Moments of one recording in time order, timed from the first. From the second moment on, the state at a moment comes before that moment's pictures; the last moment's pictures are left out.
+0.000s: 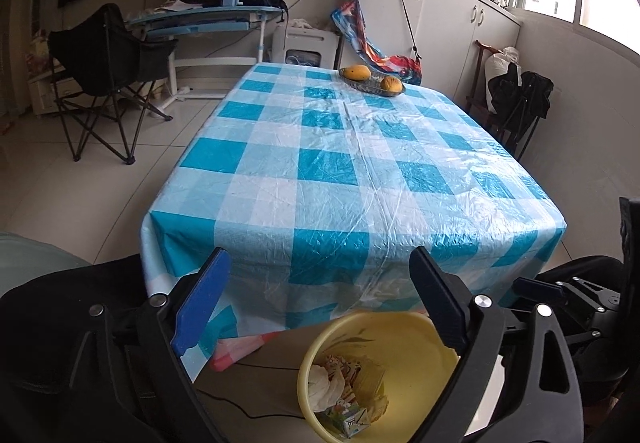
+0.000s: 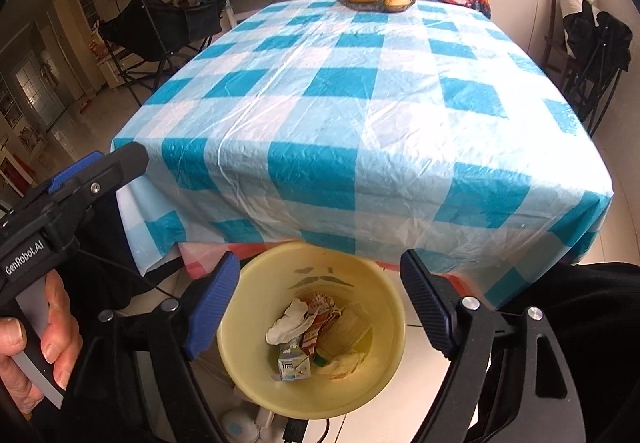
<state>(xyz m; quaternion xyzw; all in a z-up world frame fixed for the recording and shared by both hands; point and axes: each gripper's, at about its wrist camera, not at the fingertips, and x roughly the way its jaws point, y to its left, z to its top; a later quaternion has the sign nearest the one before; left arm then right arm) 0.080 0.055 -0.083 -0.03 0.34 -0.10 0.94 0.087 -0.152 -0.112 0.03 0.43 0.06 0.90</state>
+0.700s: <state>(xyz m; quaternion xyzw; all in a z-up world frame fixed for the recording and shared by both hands) 0.078 0.046 -0.085 0.01 0.33 -0.07 0.94 0.085 -0.152 -0.099 0.00 0.38 0.02 0.93</state>
